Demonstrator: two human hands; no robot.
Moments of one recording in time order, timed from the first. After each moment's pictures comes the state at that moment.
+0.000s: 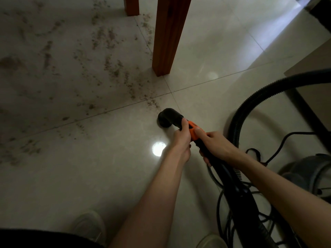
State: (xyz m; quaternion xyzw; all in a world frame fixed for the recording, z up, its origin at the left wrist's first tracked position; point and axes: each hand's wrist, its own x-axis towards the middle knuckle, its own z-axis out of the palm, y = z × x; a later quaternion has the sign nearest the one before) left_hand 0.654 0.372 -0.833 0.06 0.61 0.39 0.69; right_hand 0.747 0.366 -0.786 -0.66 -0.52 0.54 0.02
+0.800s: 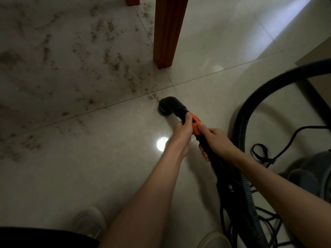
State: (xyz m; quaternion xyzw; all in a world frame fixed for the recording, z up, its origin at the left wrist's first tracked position) left_hand 0.654 0.375 -0.848 0.13 0.63 0.39 0.65; right_hand 0.752 0.365 -0.819 -0.65 -0.48 0.58 0.10
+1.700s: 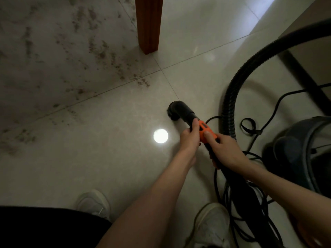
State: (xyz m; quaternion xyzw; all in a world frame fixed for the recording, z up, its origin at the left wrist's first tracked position) left_hand 0.700 0.297 -0.844 0.13 0.63 0.35 0.68; right_hand 0.791 0.278 -0.806 -0.71 -0.50 0.48 0.08
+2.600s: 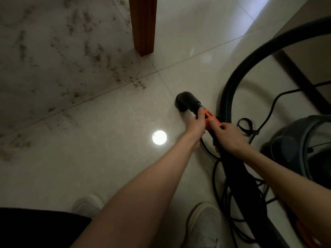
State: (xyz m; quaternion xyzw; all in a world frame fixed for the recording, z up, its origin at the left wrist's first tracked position) left_hand 0.716 0.336 -0.837 0.19 0.61 0.31 0.70; right_hand 0.806 0.310 -0.813 -0.76 -0.47 0.43 0.12
